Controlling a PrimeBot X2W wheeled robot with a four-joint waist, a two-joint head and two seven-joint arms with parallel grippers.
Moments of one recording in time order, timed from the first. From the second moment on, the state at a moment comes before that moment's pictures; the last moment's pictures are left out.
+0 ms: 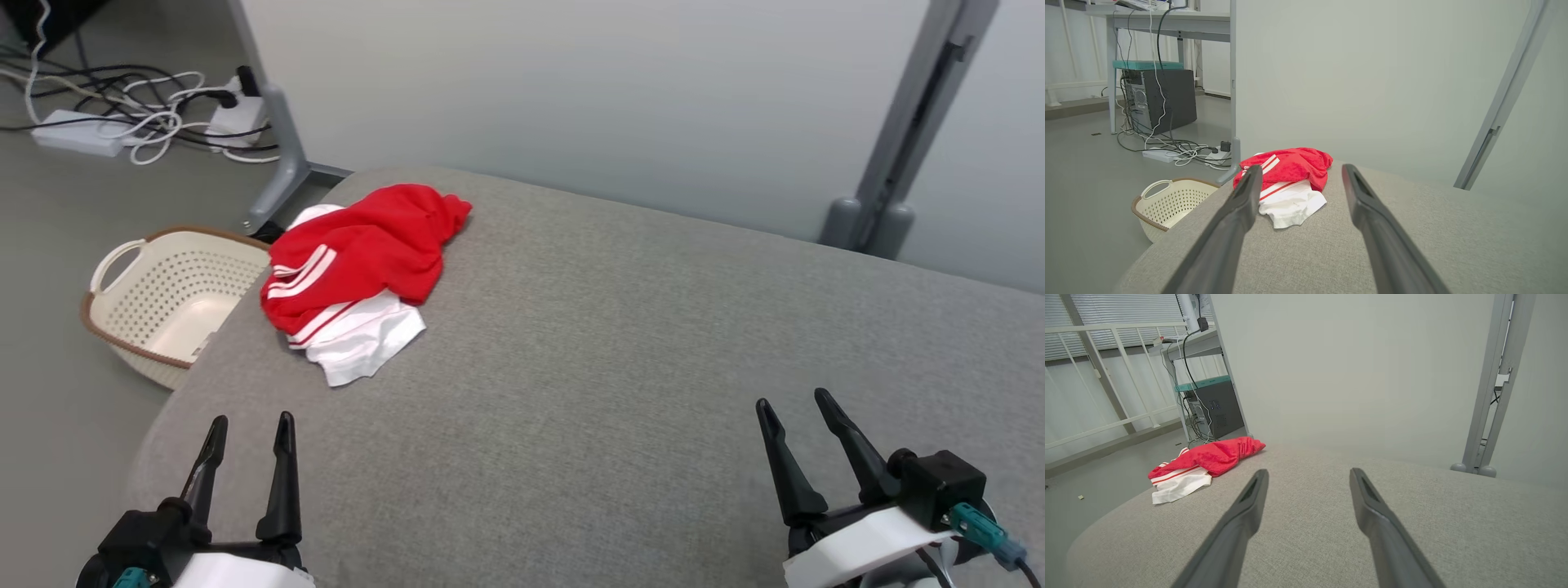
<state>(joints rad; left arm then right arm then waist) 0.06 0.11 -0.05 0.13 -0.31 -0.01 -0.26 -0.06 -0.13 0.21 0.22 0.33 0.13 -0.23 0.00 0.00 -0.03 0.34</state>
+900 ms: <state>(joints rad) -0.06 0.22 -0.05 0.09 -0.34 -0.02 -0.05 -0.13 -0.14 0.27 0.25 0.34 0.13 -0.25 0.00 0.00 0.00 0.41</state>
